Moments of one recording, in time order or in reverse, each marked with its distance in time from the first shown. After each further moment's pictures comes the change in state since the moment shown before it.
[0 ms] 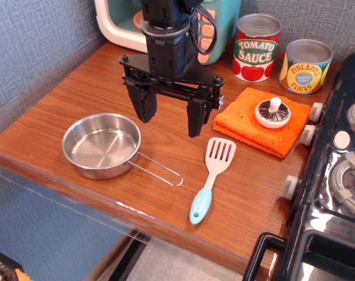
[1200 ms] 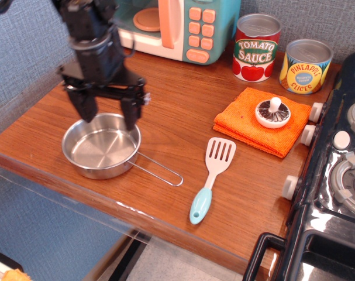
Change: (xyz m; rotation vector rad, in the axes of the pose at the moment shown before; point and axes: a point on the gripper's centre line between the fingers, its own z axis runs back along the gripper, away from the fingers) arm 0.001 0.098 -0.034 0.030 -0.038 0.160
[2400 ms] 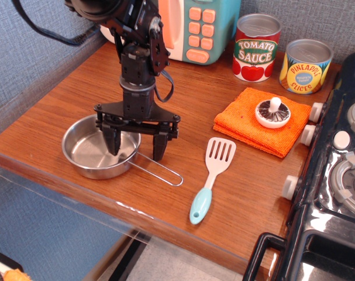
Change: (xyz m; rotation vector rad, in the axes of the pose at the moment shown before) arm 0.001 -0.037 -0.061 0.123 0.150 0.142
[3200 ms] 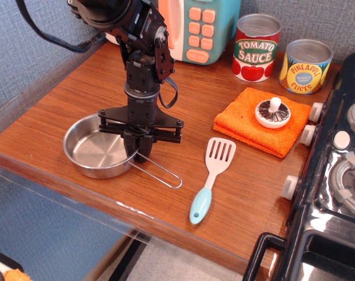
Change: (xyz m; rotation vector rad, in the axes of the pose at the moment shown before) arm -0.003 -0.008 -0.003 -0.017 -0.016 0.024
